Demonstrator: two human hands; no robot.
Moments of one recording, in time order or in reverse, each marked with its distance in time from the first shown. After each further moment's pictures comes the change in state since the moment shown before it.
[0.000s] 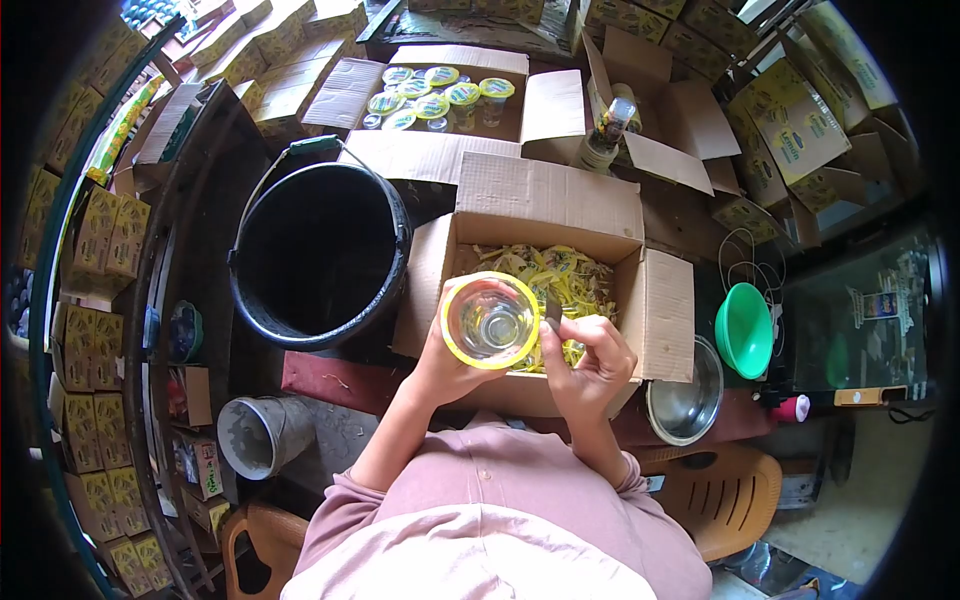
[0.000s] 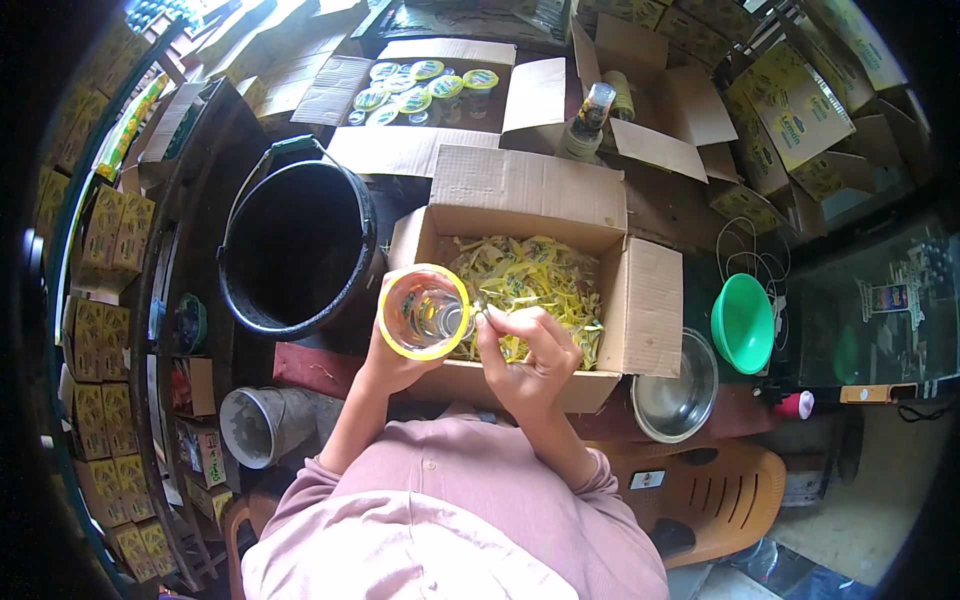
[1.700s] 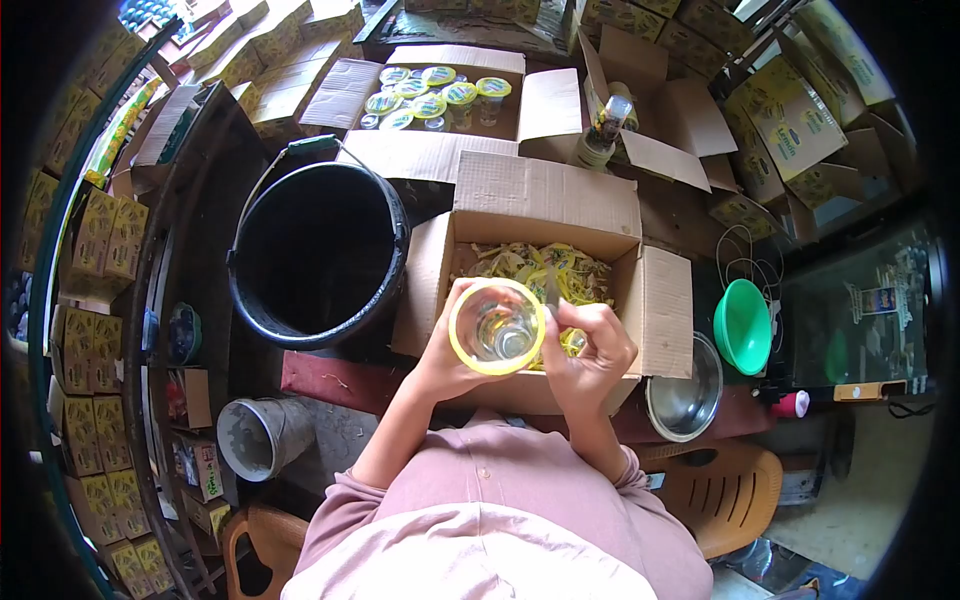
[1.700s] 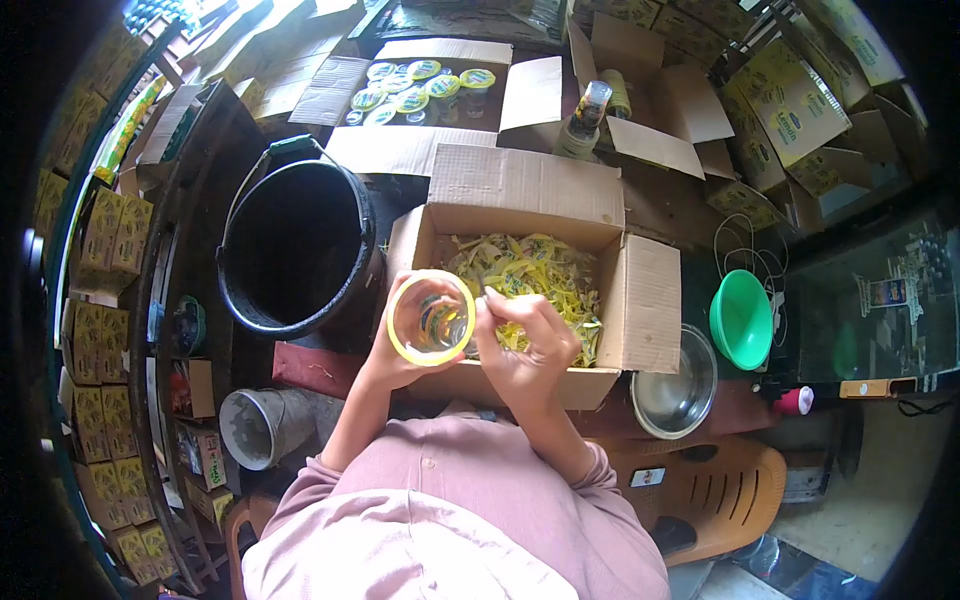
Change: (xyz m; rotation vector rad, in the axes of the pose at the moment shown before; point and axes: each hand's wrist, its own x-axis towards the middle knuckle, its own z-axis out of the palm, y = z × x) left_hand -0.004 -0.009 0.000 -0.221 -0.108 -0.092; right_hand 0.006 -0.002 0.004 -0.058 0.006 -0.025
